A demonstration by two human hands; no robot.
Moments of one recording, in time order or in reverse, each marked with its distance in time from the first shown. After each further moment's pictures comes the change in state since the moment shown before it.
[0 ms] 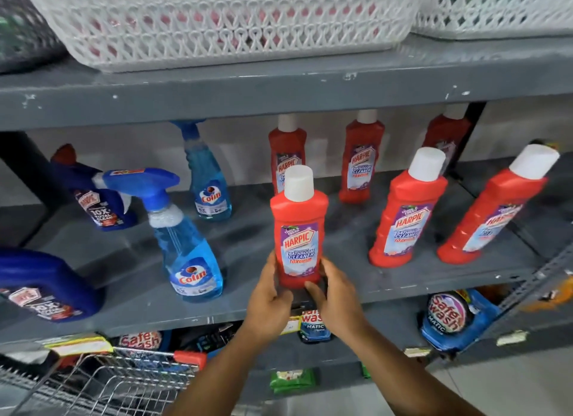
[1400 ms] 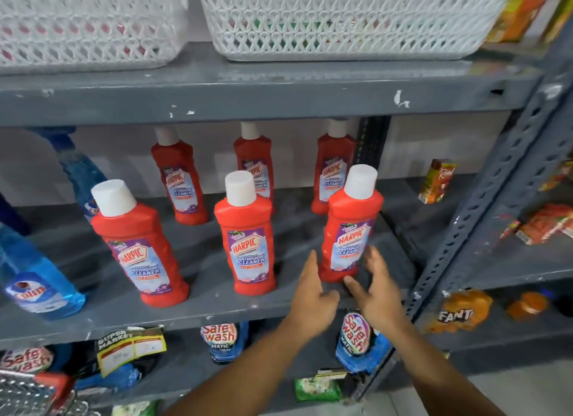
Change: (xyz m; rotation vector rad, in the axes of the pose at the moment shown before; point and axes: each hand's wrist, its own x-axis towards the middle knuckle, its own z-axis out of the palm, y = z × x) left_hand 0.032 0.068 0.309 0.158 -0.126 -0.080; right_hand 0.014 0.171 -0.268 0.079 0.061 0.111
